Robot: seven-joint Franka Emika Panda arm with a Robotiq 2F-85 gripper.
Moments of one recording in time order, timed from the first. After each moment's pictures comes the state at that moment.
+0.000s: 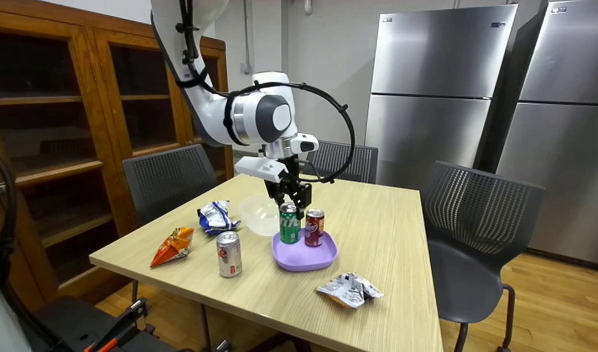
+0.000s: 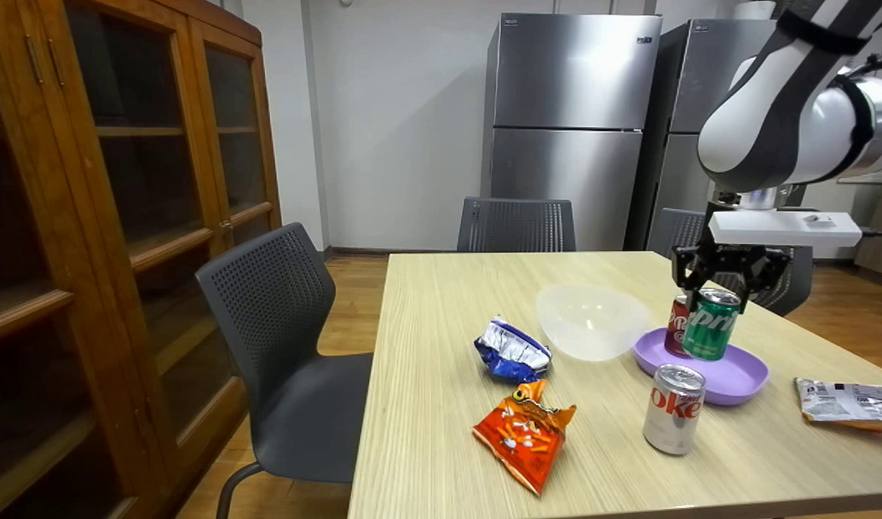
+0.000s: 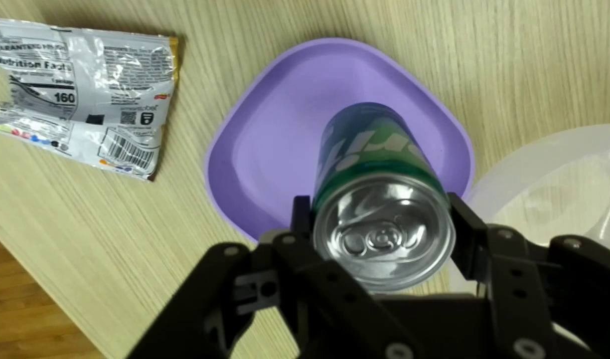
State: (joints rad) arm 0.01 0.27 -0.14 -2.35 -0.18 2.75 0.25
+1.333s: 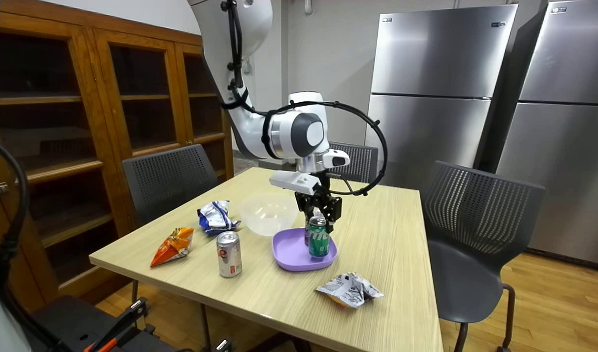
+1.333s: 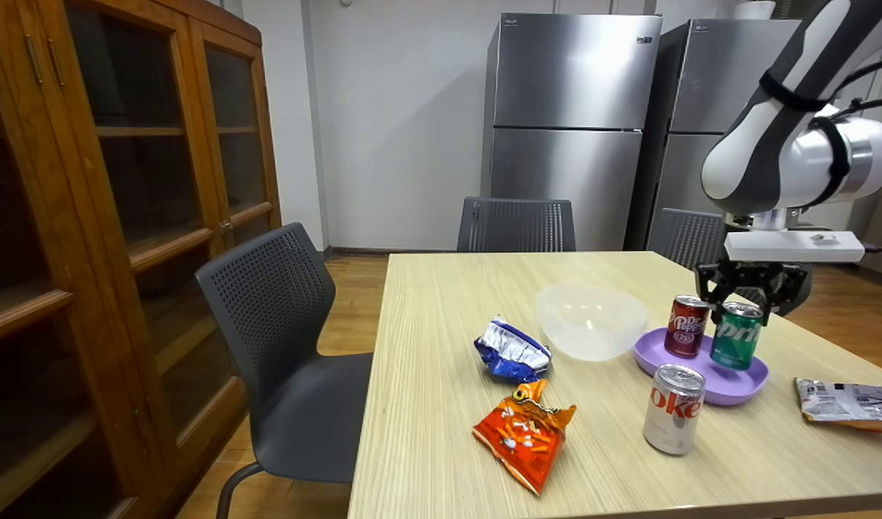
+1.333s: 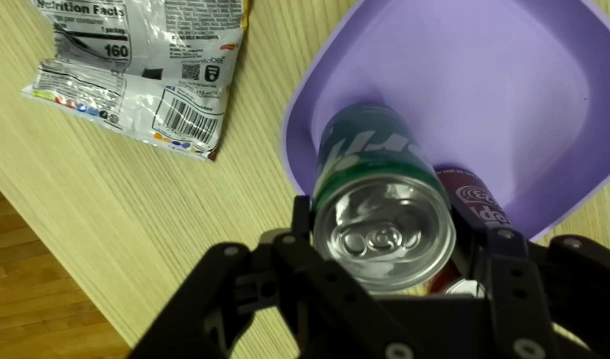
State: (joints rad) arm -0.06 0.47 -0.18 -2.13 -0.15 2.69 0.20
